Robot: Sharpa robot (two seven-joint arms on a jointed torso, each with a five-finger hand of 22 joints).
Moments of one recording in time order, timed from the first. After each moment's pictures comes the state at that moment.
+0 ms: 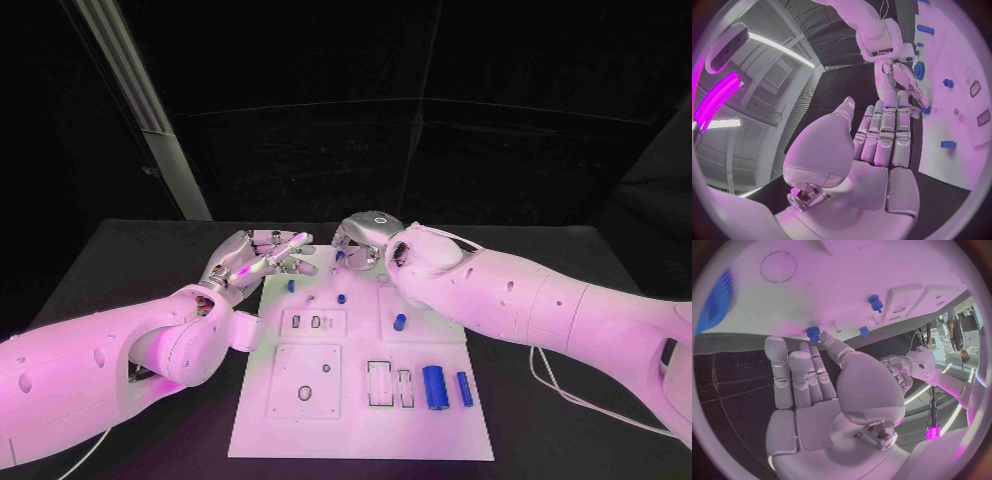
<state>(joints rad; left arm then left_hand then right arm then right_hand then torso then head) 1.23 -0.88 -0.11 1.62 -0.06 -0.34 0.52 1.33 0.03 0.03 0.18 0.09 0.97 0.21 0.11 0.07 1.08 0.15 0.11 0.07 1.21 0.09 0.21 0.25 0.18 1.01 0.20 0.33 0.11 1.22 -0.38 0.04 1.06 -1.70 -0.32 -0.07 1.22 -0.02 0.39 -0.19 0.06 0.96 0.18 0.07 0.06 1.03 0.12 0.06 0.06 1.43 0.02 1.10 0.70 0.16 1.17 0.13 1.14 0.71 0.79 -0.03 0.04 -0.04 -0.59</state>
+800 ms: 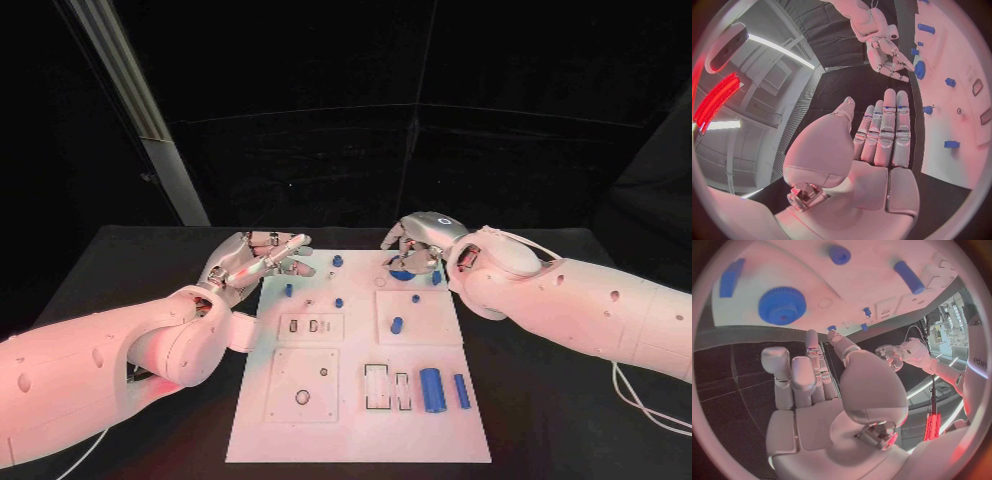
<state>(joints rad) 1.23 -0.90 -0.11 1.61 -0.06 -0.34 0.52 1.33 0.03 0.03 0.18 0.09 0.97 0.21 0.11 0.07 1.08 0.15 0.10 0.07 1.21 0.09 0.21 0.25 0.18 1.01 0.20 0.33 0.11 1.23 -0.70 0.04 1.33 -1.59 -0.34 -0.10 1.15 -0.10 0.26 -0.05 0.21 0.97 0.13 0.08 0.07 1.38 0.04 0.38 0.26 1.47 -0.03 1.28 0.98 0.14 1.27 0.07 1.24 0.88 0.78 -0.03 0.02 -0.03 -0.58</state>
